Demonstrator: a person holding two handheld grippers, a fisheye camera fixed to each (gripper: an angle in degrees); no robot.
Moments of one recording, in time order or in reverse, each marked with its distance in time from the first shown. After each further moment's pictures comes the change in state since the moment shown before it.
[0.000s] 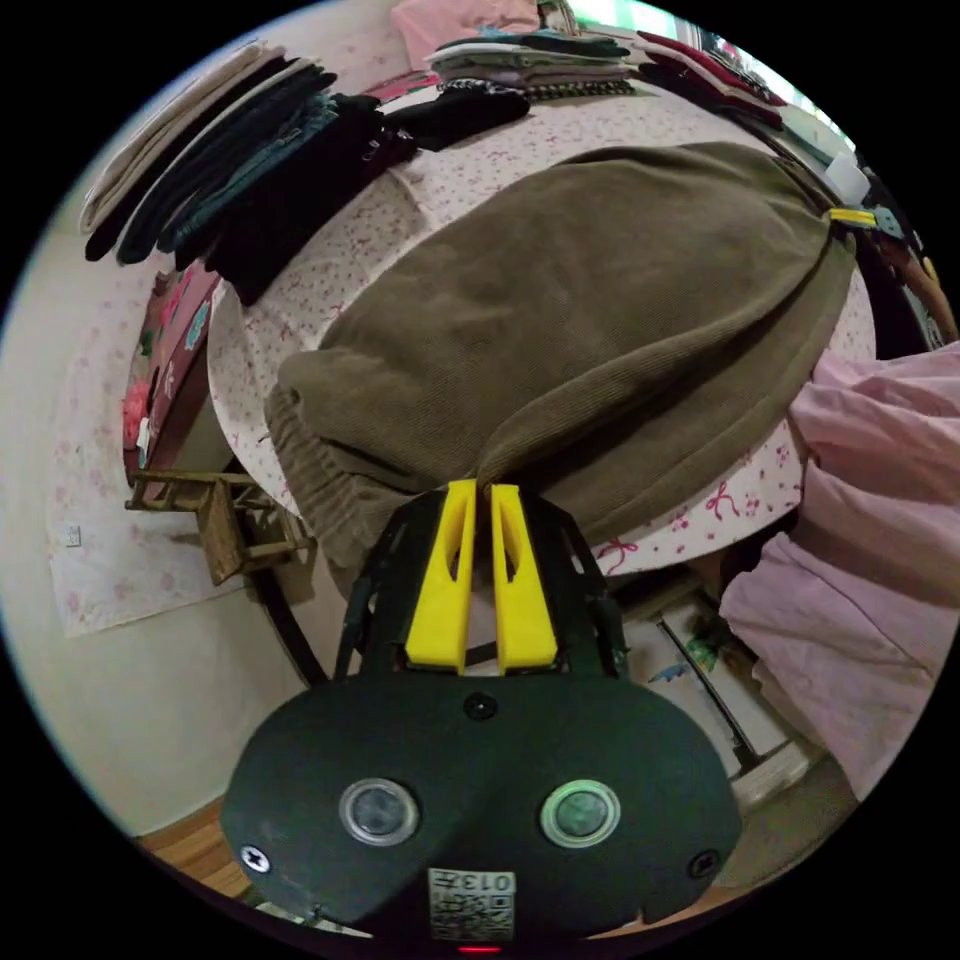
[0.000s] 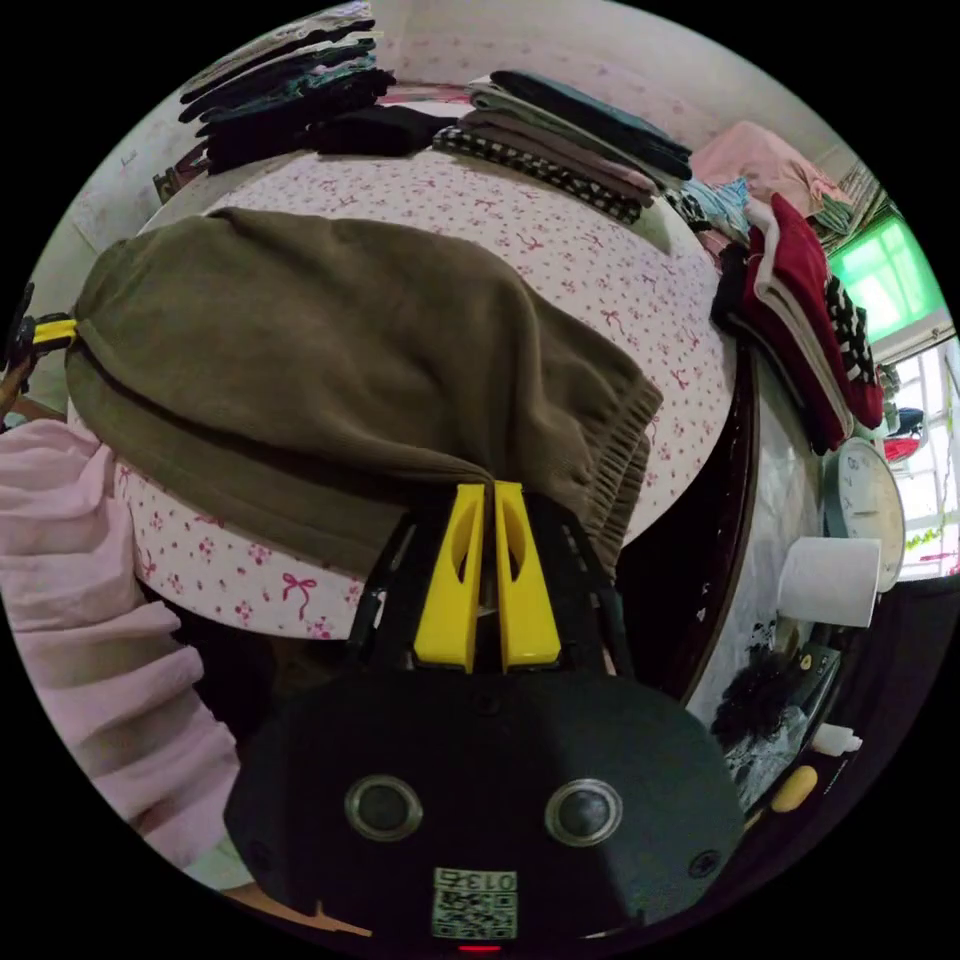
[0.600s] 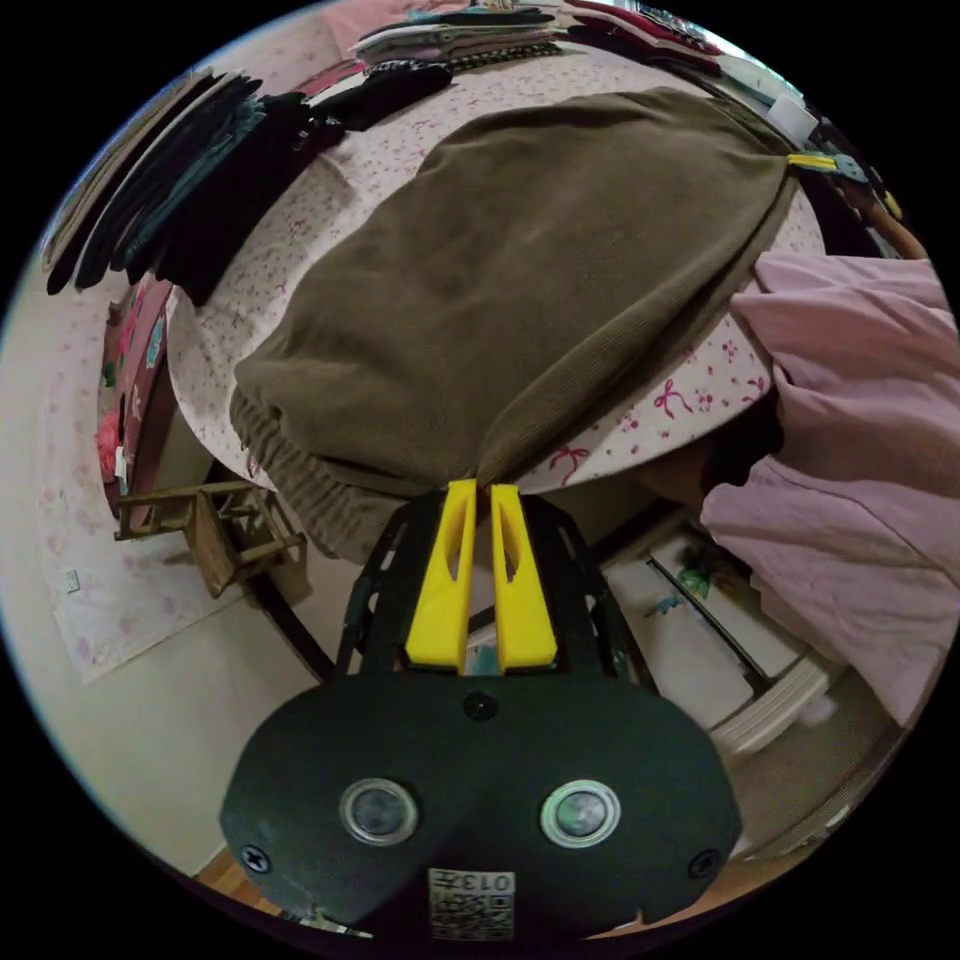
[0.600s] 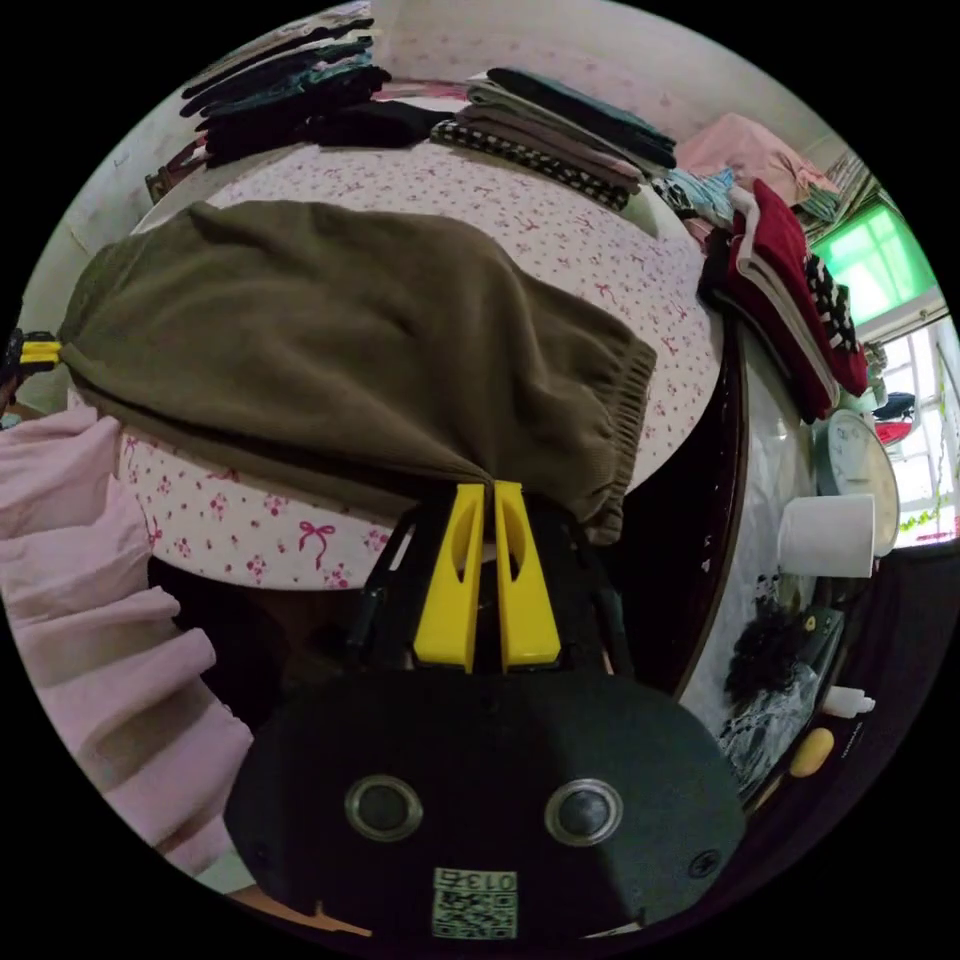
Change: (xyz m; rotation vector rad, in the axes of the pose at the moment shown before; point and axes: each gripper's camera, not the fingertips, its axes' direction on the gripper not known) left arm 0.083 0.014 -0.048 -0.084 0.059 0.136; right arm 0.000 0.027 -0.011 -0.009 0.036 0.025
